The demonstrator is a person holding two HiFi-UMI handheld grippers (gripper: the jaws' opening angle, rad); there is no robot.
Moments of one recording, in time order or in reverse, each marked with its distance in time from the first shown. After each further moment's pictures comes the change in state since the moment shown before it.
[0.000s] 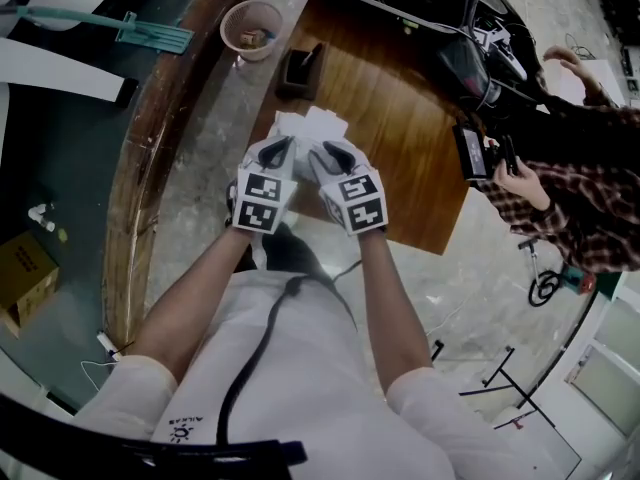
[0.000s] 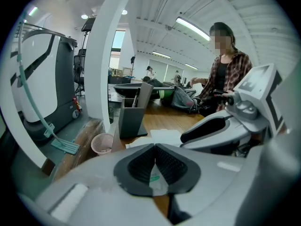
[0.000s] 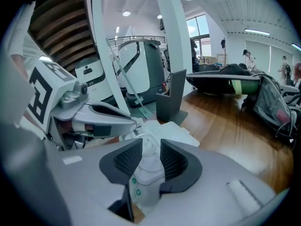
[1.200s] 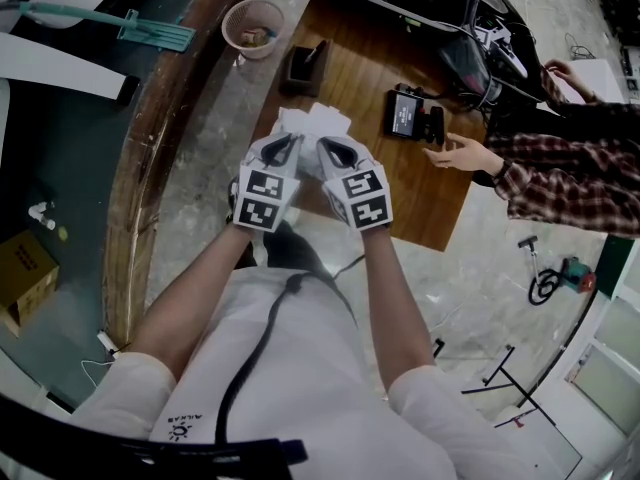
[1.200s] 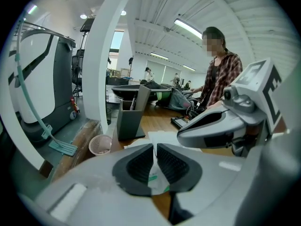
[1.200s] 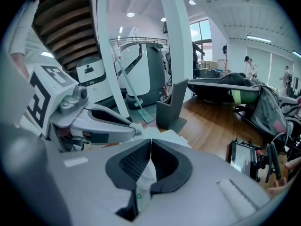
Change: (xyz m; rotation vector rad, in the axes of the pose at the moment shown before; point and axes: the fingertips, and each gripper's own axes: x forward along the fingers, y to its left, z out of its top) left arm -0.007 -0.004 0.004 0.012 -0.010 -0.028; right arm -0.008 0.002 0.015 -0.041 -0.012 -0.022
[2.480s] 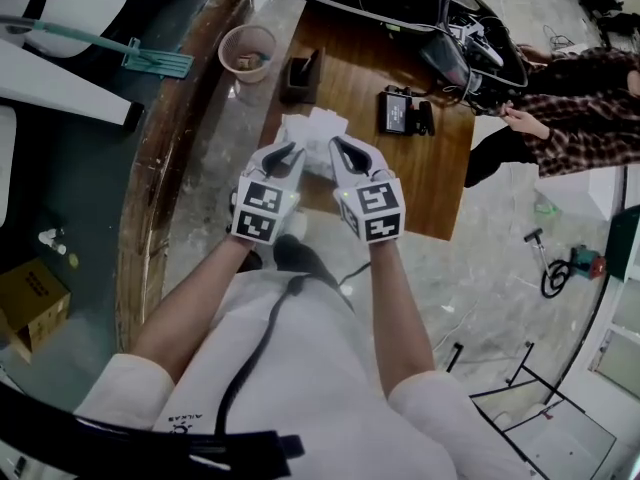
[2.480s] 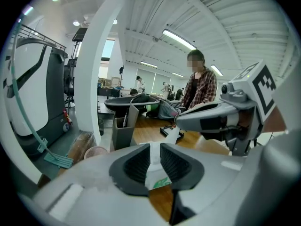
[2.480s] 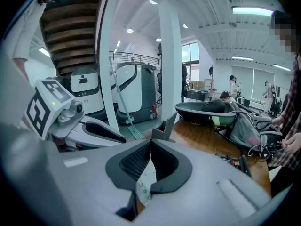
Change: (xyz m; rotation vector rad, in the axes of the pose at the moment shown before) left arm -0.055 -0.024 0.025 0.089 -0.094 -0.089; right arm -0.069 0.015 0.045 0.002 -0.219 -0.157
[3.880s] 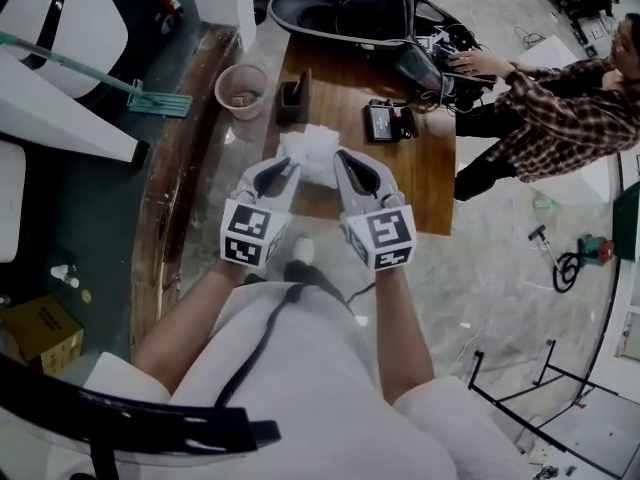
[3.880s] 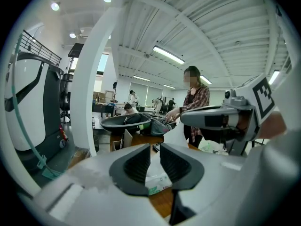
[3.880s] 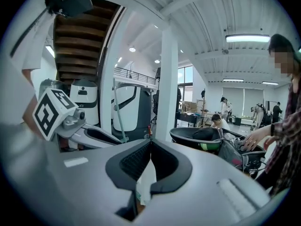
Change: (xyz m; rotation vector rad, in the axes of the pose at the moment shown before) left arm -0.080 -0.026 0.057 0.086 -0.158 -0.062; right arm -0.091 0.035 0.073 -0.051 -0.255 -0.104
